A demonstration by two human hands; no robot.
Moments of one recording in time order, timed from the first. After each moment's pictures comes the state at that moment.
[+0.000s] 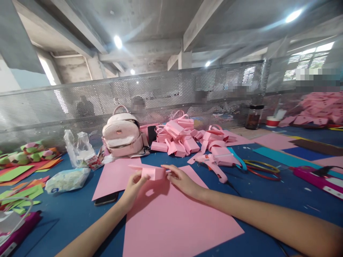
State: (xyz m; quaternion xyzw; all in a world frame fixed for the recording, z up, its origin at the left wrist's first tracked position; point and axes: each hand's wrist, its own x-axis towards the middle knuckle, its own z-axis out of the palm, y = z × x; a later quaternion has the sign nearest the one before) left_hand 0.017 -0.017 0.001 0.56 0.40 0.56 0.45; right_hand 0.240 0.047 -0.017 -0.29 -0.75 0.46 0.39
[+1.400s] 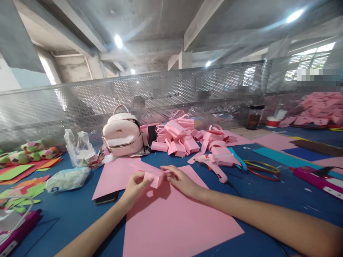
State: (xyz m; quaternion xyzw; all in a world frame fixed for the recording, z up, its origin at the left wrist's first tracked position) left_hand 0.018 -0.018 0.003 0.58 0.39 0.55 0.46; right_hand 0.240 0.044 -0.014 -0.28 -0.76 0.45 0.38
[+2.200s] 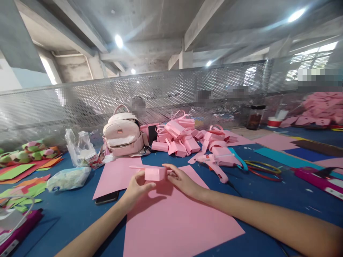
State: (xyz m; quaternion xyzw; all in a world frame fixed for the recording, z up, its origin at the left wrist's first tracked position) left_hand 0.022 -0.022 0.010 0.57 0.36 0.54 0.51; right_hand 0.239 0.046 -0.018 -0.28 -0.73 0.49 0.38
